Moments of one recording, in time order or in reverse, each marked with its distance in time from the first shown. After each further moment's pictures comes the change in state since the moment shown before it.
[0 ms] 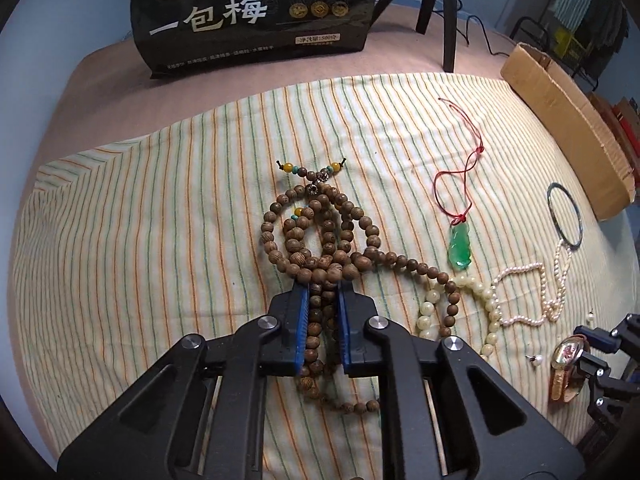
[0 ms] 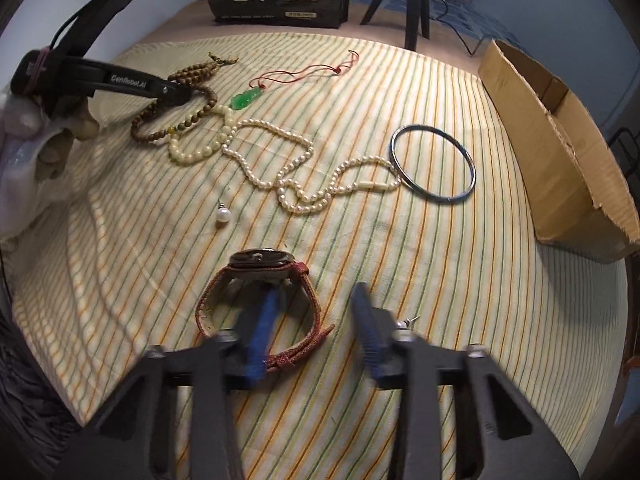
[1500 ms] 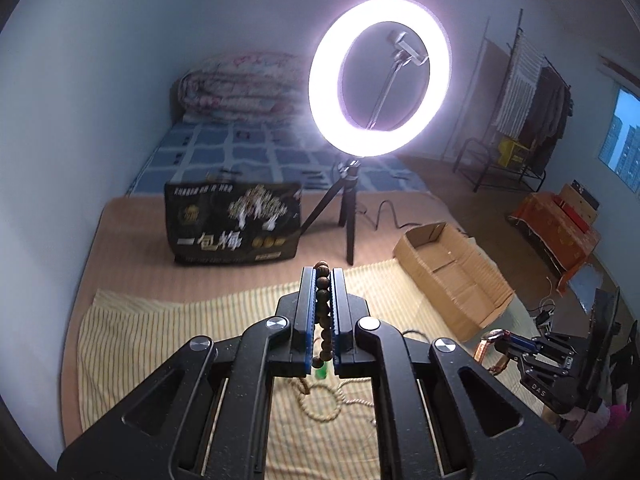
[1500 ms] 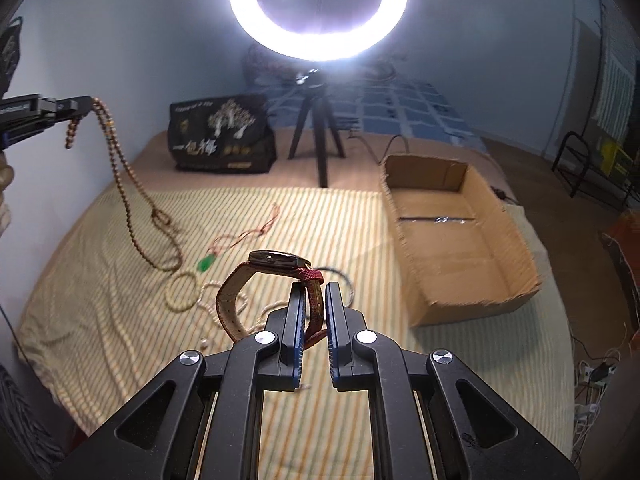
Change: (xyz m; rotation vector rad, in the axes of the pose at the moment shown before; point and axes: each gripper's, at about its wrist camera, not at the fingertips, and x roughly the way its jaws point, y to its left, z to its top) left arm -0.248 -0.032 0.047 -0.010 -0.483 -0.143; right arm -0.121 -0.075 0.031 0.190 -0.347 -0.081
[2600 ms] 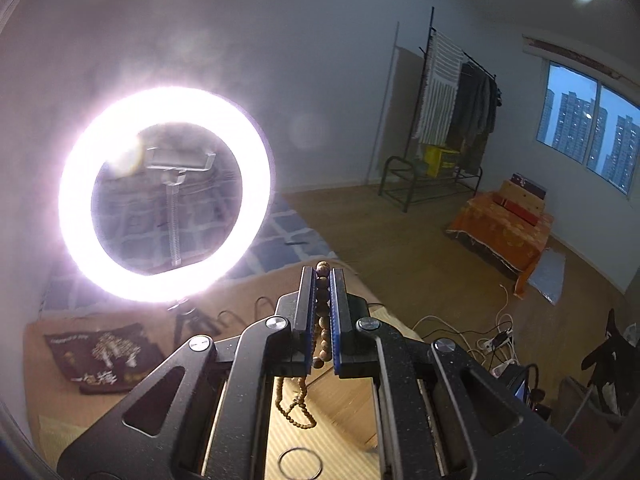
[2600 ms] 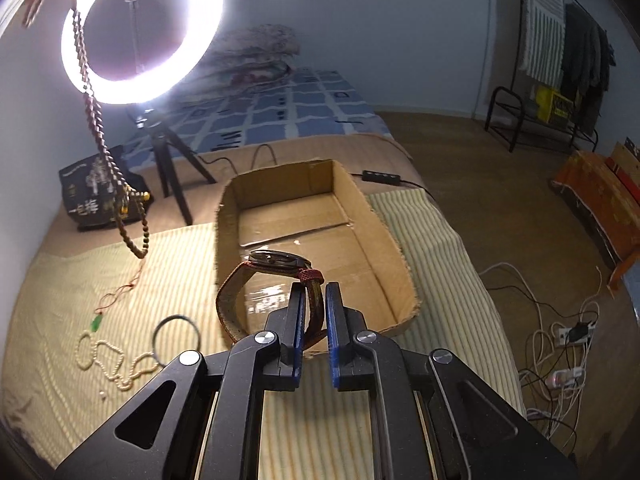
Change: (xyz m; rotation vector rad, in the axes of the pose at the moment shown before) left arm 0.072 -0.205 0.138 0.185 -0.096 -0.218; right arm 0.022 -0.147 0.018 0.229 0.024 -0.175
